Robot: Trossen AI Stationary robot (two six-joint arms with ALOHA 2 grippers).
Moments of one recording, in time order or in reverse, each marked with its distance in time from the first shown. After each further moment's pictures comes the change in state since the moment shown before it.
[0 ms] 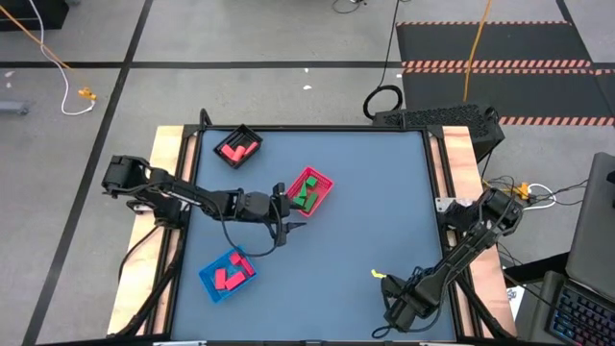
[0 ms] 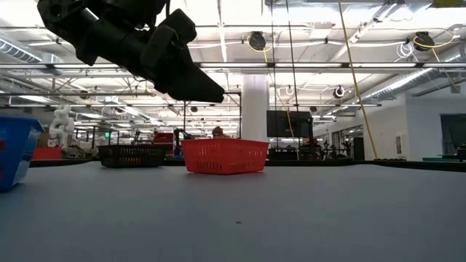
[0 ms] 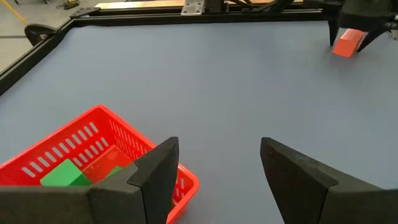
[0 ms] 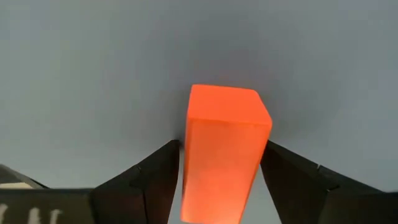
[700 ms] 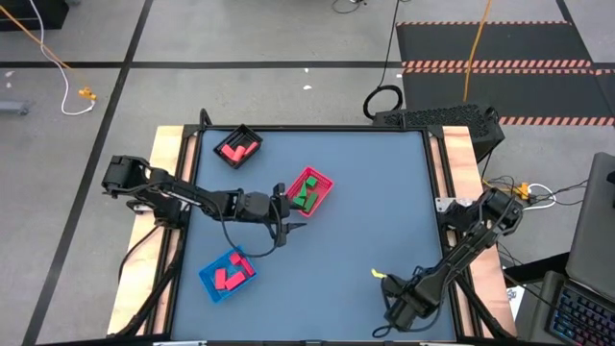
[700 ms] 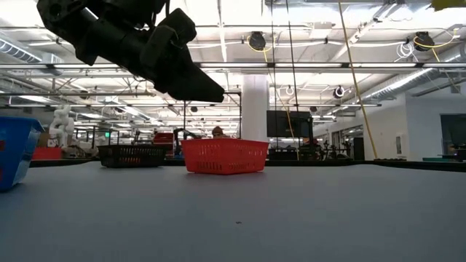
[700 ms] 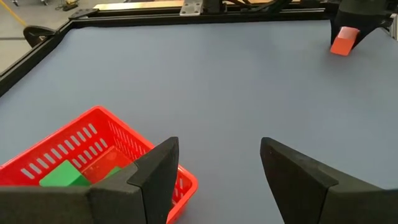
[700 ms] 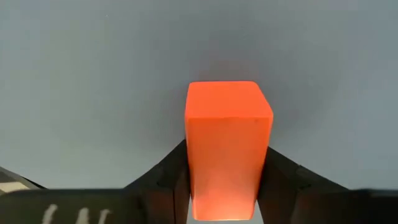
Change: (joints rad) left arm 0.000 0.000 0.000 0.001 0.000 0.006; right arm 0.000 -0.006 -0.002 -0.013 -0.001 0.001
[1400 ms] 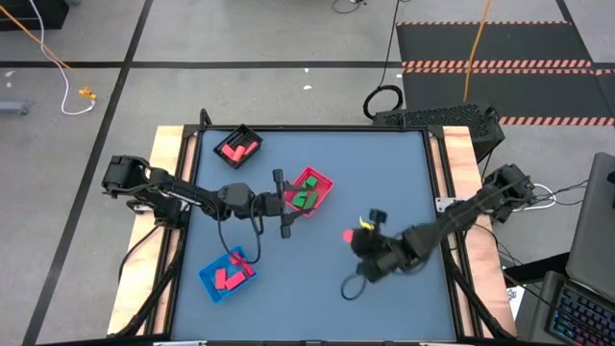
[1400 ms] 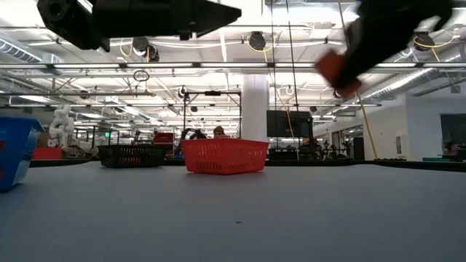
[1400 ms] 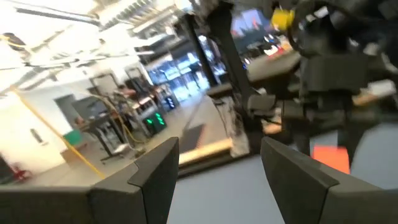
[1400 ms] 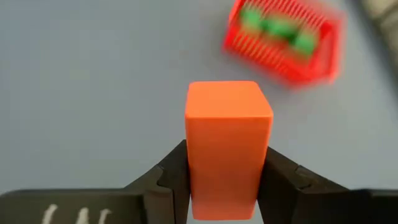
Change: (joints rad) left arm 0.005 -0.001 0.003 0.542 -0.036 0.465; right arm -0.344 -0.244 0.001 0.125 0.869 -0.885
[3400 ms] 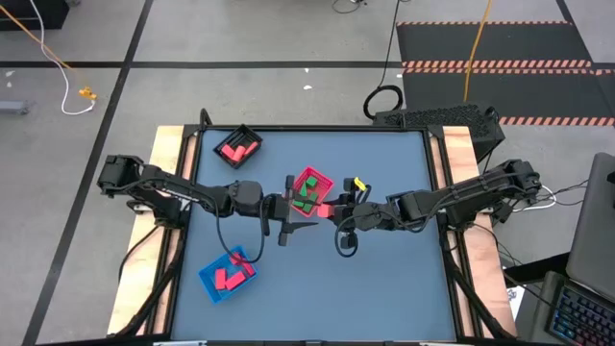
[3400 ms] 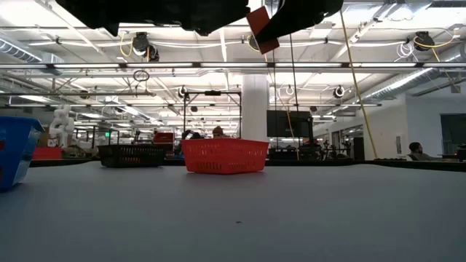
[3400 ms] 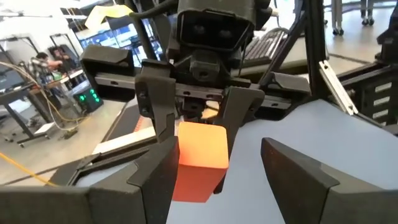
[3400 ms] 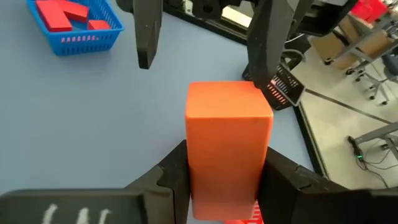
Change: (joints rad) left arm -0.001 -0.040 0.131 -0.364 0.196 -0.150; right arm -0.294 -0.100 0.002 0.494 -0.160 -0.753
